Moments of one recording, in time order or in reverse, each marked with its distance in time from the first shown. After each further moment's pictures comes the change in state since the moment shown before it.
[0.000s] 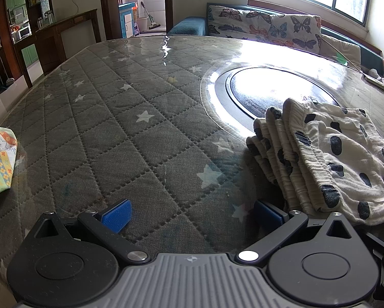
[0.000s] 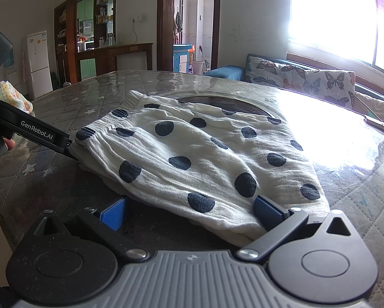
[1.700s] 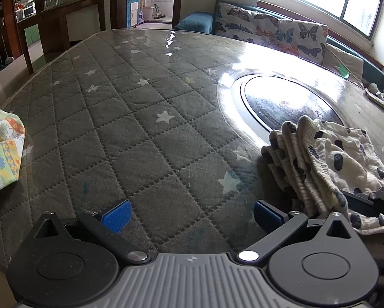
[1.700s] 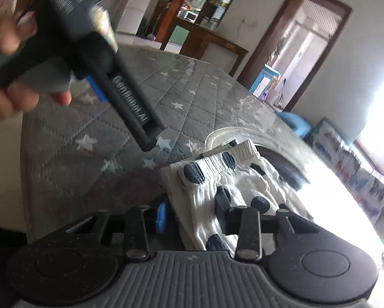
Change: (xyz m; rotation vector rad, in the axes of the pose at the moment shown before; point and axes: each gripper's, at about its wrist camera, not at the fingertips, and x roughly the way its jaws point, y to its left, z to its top) left arm -0.010 0.032 0.011 -0.089 0.036 -0.060; right arm 0.013 0.099 0.041 -0.548 -0.003 0.153
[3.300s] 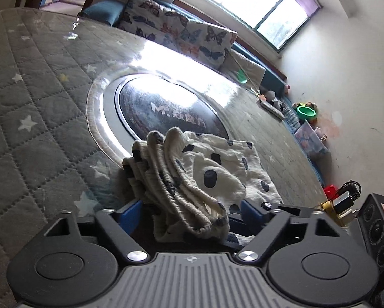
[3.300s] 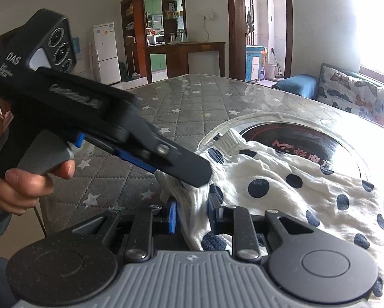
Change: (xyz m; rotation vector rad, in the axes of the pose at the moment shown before) left arm 0.017 -0.040 0.028 -0.030 0.049 -0.577; right arm 0.003 -0.069 -0.017 0.396 -0.055 0.175
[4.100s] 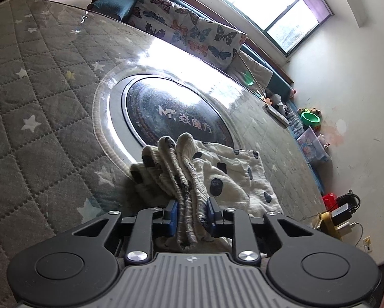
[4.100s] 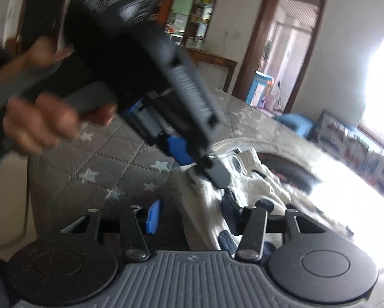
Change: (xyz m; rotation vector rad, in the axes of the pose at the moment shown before) left arm -0.006 0.007 0.011 -0.067 0.010 -0.002; right arm 0.001 0.049 -0.016 -0.335 -0.037 -0.139
